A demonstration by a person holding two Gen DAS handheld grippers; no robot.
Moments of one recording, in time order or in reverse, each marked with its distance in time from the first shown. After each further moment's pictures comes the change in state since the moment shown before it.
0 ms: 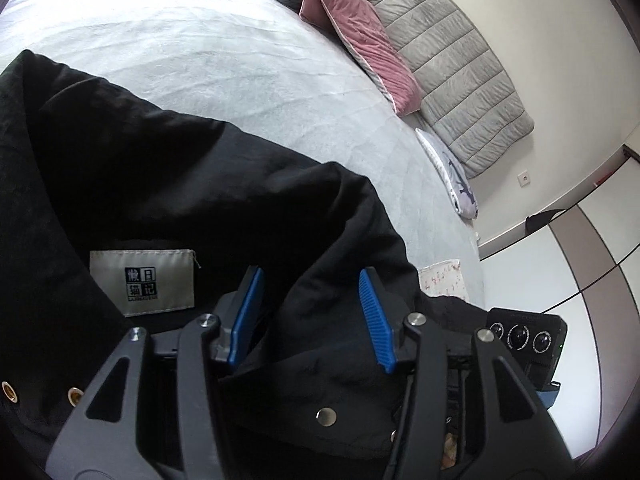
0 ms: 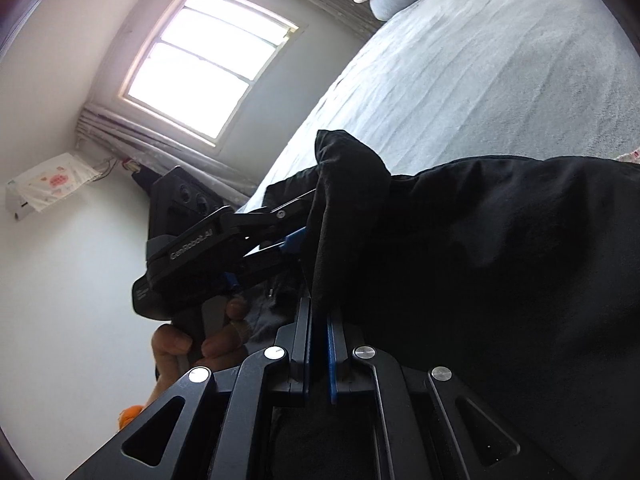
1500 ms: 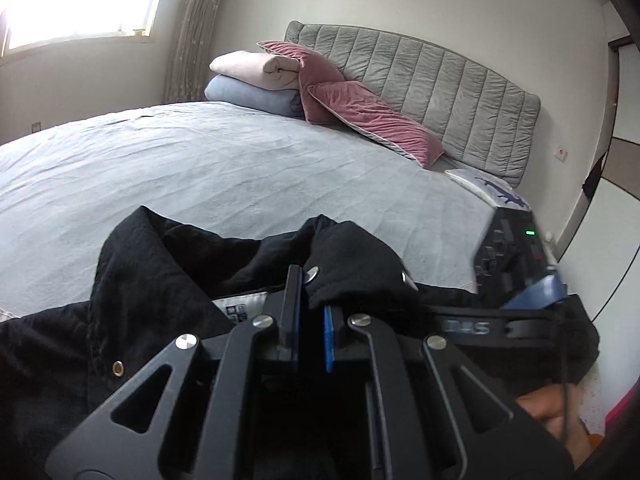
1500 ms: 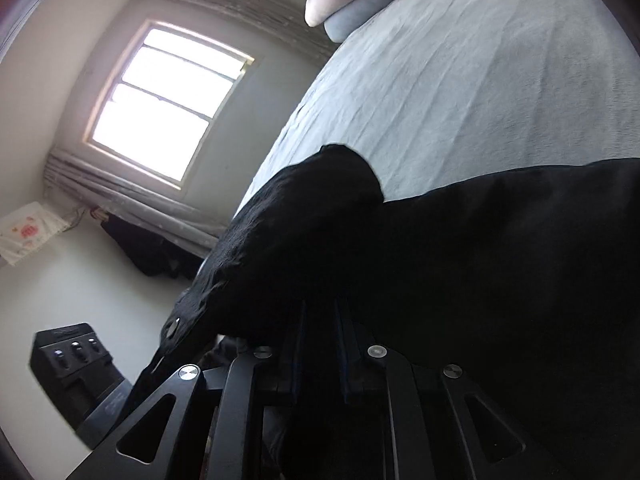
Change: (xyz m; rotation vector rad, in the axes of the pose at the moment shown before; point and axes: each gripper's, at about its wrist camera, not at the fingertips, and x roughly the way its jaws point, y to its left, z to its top) left arm -0.063 -0.045 -0.046 0.362 -0.402 0.275; right arm 0.070 0.003 0.025 0.128 -0.104 -0.100
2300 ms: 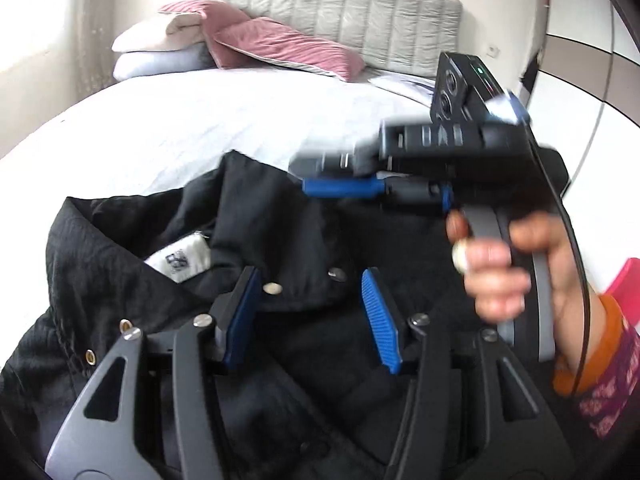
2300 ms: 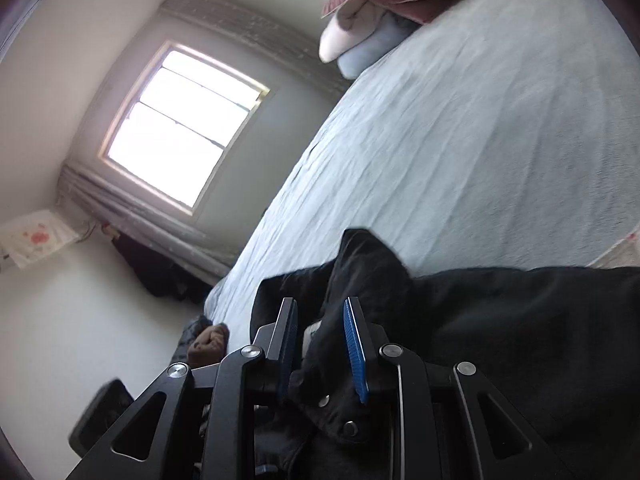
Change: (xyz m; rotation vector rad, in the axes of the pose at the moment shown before) left arm 0.006 -0.040 -0.031 0.299 0.260 -0.139; right arm -0.047 0.020 -0.010 -0.084 -0.080 -0.031
